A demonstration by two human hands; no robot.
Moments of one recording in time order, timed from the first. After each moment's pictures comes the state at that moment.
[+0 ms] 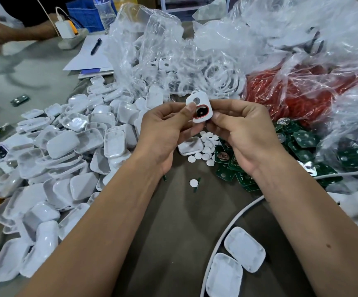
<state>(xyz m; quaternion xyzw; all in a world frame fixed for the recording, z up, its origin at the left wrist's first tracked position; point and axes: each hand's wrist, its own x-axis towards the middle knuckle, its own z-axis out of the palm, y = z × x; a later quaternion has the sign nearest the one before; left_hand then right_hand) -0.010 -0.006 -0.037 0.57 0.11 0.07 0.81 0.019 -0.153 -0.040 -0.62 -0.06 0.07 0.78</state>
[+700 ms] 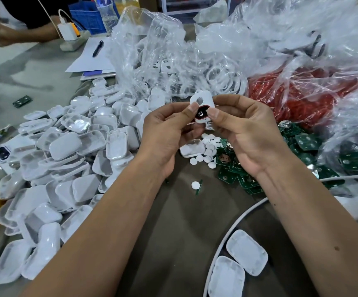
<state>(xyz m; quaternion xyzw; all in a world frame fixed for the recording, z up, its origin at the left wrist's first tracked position) -0.011 -0.007 -0.035 0.57 0.12 0.08 0.81 0.016 -0.158 -0.033 -0.57 -0.09 0.07 0.82</state>
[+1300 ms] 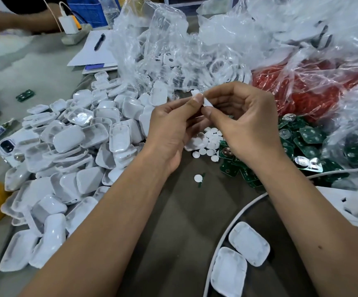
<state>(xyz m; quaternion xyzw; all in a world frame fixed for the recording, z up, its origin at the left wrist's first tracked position) -0.010 -0.012 -0.037 0.56 0.10 0.06 0.82 0.013 -0.151 -0.037 -0.74 -0.21 -0.13 0.63</state>
